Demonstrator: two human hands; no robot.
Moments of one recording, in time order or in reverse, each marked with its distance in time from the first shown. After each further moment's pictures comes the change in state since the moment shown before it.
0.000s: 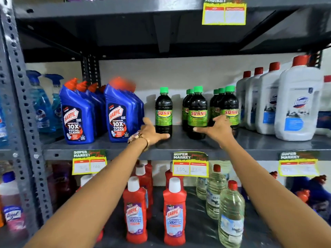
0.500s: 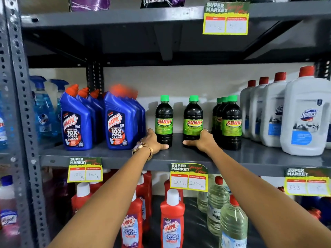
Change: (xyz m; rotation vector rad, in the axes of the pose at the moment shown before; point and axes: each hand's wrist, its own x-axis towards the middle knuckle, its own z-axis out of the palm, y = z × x) left_hand 0.036 -0.015 0.024 0.042 -0.001 -0.102; right_hand 0.033 0.001 0.048 -0.022 -0.264 -0.009
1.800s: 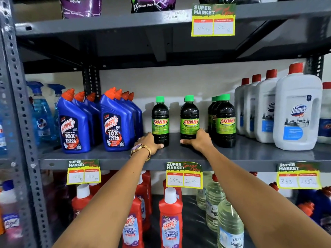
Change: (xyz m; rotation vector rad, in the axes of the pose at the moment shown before) left_hand -0.004 0.006 0.002 0.210 0.043 0.031; right_hand -0.004 0.002 -0.001 -0.025 0.042 -0.004
